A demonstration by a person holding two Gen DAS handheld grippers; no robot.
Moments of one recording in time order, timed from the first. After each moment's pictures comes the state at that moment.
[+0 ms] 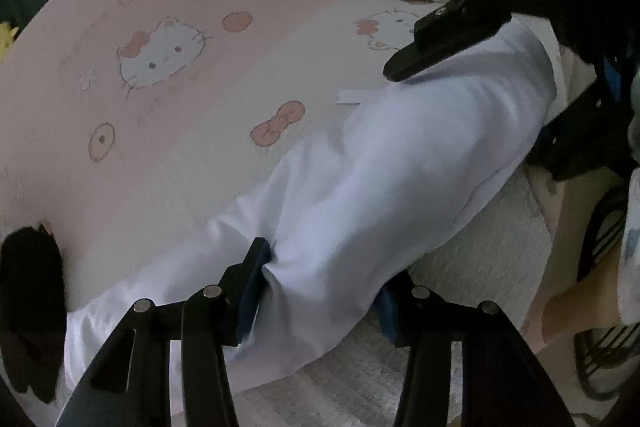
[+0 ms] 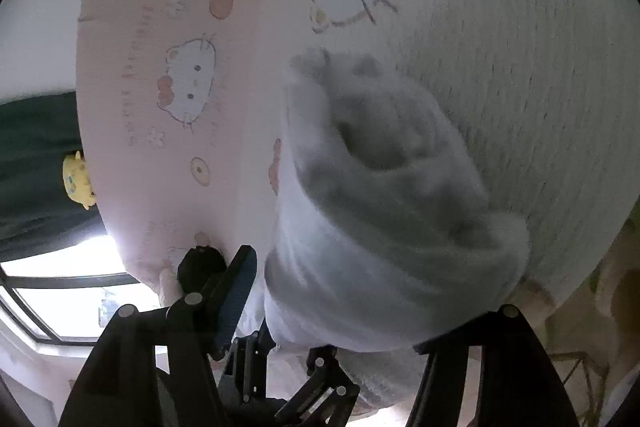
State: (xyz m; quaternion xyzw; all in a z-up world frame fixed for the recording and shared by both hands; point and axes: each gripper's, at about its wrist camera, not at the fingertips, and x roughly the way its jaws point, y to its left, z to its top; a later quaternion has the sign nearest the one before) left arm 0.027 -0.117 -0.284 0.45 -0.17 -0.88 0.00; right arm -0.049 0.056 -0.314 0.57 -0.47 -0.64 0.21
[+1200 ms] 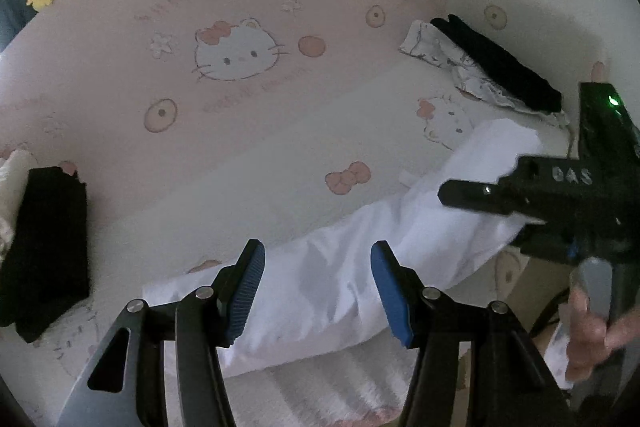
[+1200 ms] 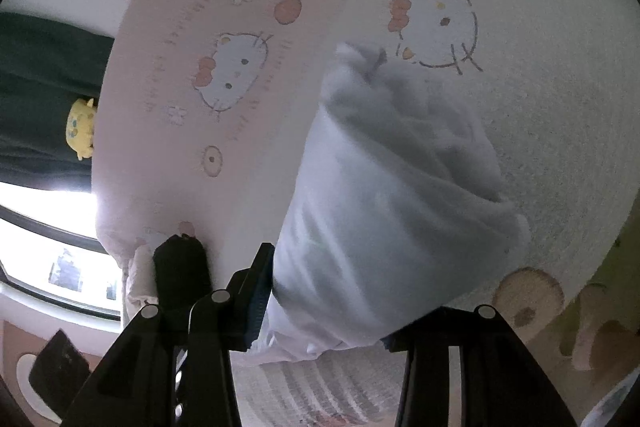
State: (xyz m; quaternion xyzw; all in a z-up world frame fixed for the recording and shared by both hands) left arm 0.048 -0.184 -0.194 0.43 -0.02 -0.90 0.05; right arm -0.036 0.019 -0.238 0.51 -0.36 -0.75 0.23
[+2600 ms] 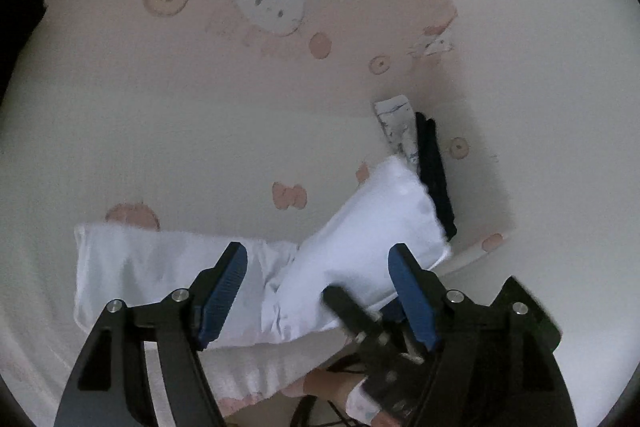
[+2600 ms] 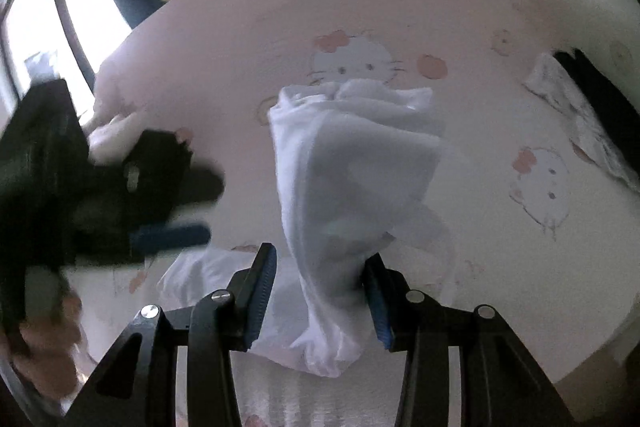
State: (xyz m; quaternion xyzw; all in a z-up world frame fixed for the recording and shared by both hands) left arm 0.048 -0.295 -0.176 0.42 0.37 -0.82 -0.07; right arm 0.027 -0.102 -0.182 0.38 -0.02 -0.86 0.33
